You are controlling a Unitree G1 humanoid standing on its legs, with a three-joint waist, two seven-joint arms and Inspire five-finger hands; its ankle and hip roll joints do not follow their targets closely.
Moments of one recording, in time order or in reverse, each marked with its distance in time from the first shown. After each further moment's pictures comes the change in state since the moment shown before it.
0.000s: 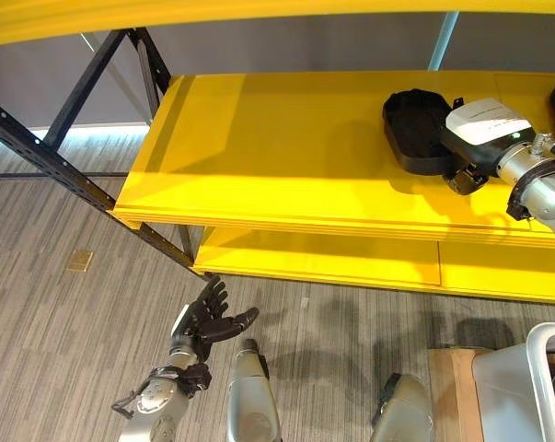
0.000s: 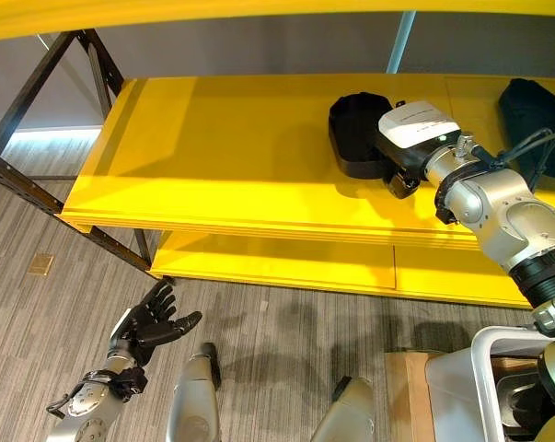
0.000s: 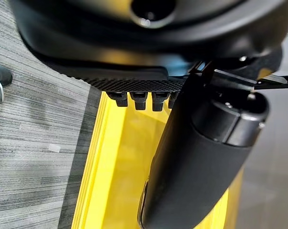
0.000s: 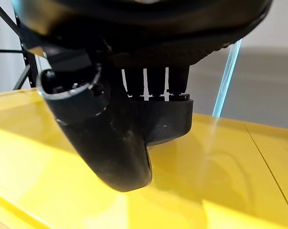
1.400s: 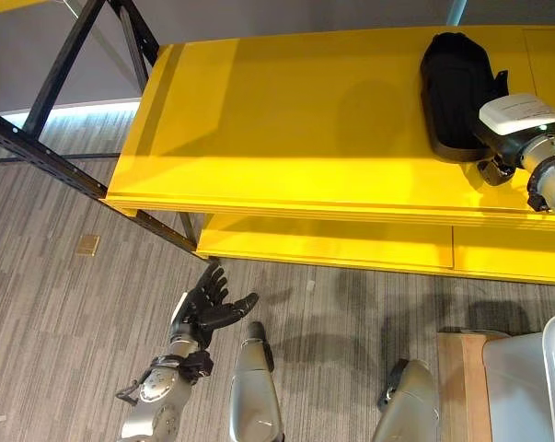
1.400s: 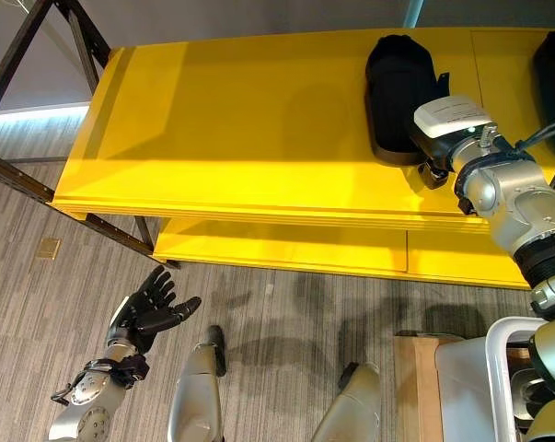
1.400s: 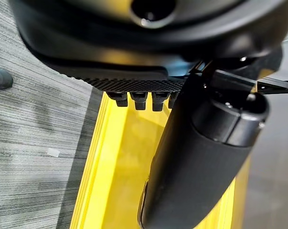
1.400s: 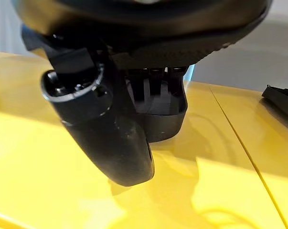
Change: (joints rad) left arm -0.034 -0.005 0.001 -0.001 -0.039 -0.023 0.005; right arm -0.117 0.033 0.103 0.213 0.002 0.041 -0.005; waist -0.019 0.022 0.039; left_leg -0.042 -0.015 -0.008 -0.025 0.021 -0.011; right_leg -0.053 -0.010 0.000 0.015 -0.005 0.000
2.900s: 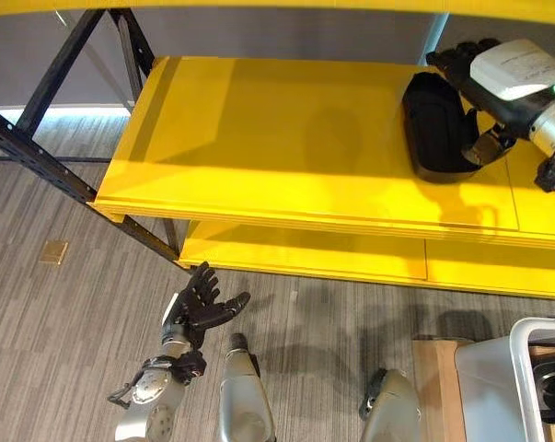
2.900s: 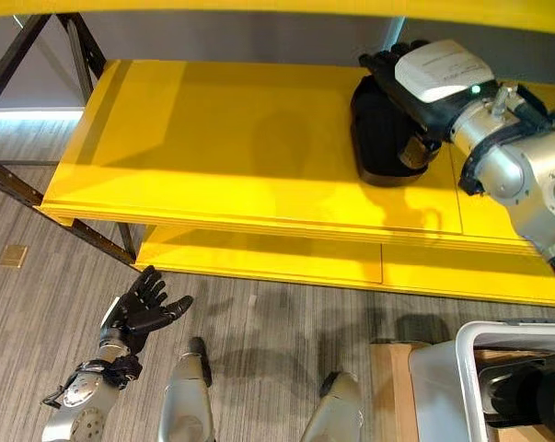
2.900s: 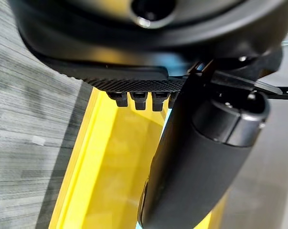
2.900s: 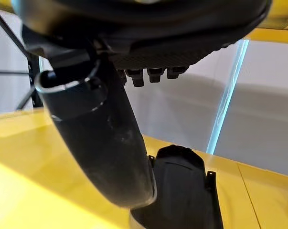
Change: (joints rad) left arm 0.016 0.002 0.062 0.001 0.003 0.007 -0.003; right arm 0.269 -0.113 -0.363 -0.464 0.072 -0.024 0.022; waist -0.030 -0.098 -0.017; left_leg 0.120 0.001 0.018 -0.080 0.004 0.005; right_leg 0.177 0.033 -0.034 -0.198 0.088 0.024
